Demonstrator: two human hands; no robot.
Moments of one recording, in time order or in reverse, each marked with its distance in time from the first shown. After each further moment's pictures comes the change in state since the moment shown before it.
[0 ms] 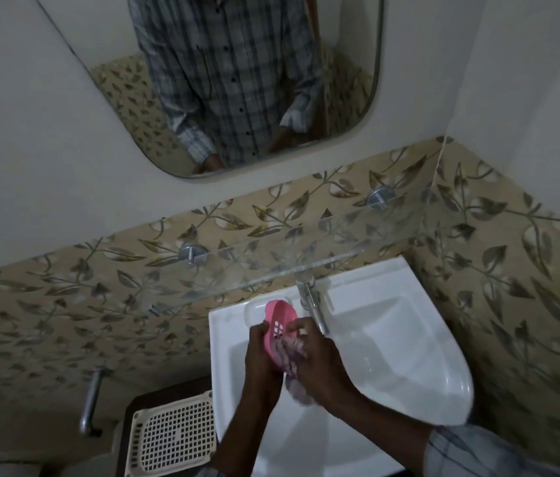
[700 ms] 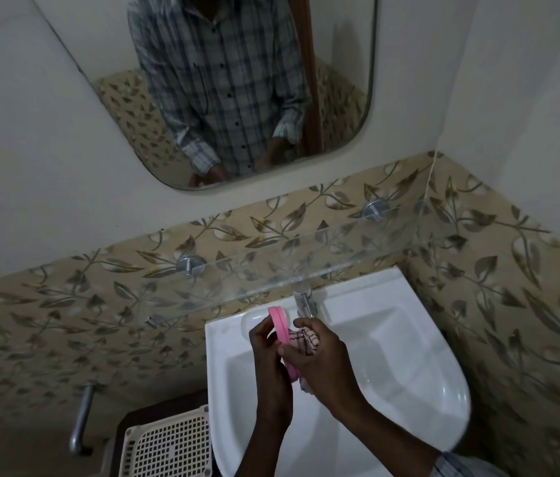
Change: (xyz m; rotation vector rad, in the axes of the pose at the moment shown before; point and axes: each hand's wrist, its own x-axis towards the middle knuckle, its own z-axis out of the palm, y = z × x) left_hand -0.020 -0.018 0.018 0.239 -0.082 0.471; right_hand 0.004 -0.024 -0.017 0.133 0.181 0.044
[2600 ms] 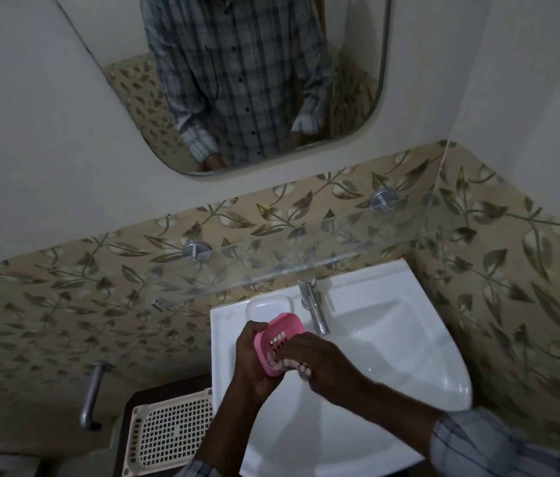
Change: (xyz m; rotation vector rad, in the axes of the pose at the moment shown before) left_hand 0.022 0.022 -0.030 -0.552 -0.056 -0.655; right_hand 0.011 0.037 -0.010 -0.354 -0.353 -0.746
